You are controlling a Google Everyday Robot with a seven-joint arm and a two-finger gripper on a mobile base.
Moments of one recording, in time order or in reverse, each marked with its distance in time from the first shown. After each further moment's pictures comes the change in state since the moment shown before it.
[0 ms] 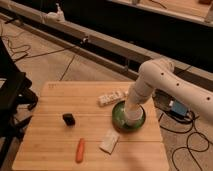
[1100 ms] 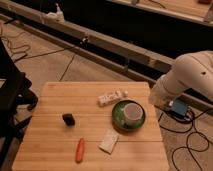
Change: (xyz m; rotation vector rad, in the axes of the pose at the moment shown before) arm 0.056 0.012 -0.103 0.204 0.032 0.182
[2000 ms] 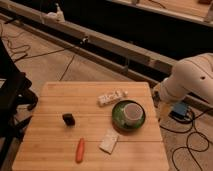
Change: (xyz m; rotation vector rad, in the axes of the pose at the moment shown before) arm 0.040 0.013 -0.005 0.019 0.145 0.004
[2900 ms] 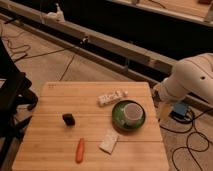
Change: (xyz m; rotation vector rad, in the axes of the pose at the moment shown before) arm 0.000 0.000 0.000 0.000 0.000 0.000
